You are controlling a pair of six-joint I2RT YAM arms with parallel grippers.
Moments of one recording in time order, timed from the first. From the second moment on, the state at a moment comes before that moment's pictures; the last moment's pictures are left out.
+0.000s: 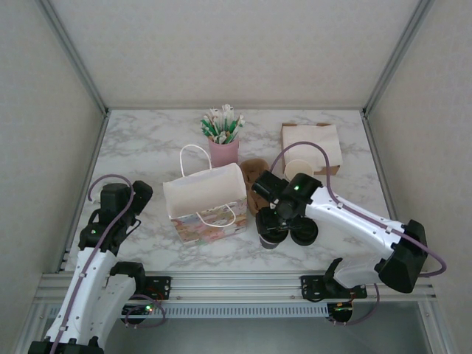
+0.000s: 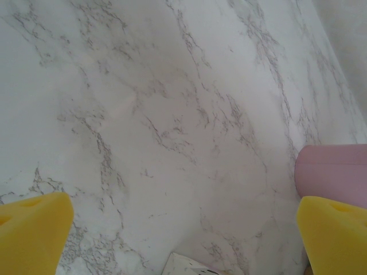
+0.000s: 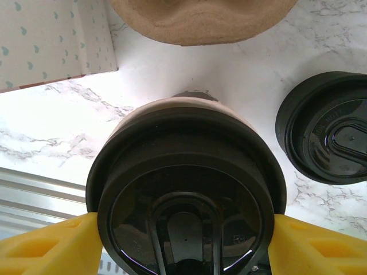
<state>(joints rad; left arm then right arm) -0.08 0.63 0.59 -0.71 -0.15 -0.99 0.95 1.34 1.19 -1.28 0.00 0.70</state>
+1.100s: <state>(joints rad) -0.08 0.63 0.59 -0.71 -0.15 -0.99 0.97 1.39 1.18 -1.26 0.02 0.71</state>
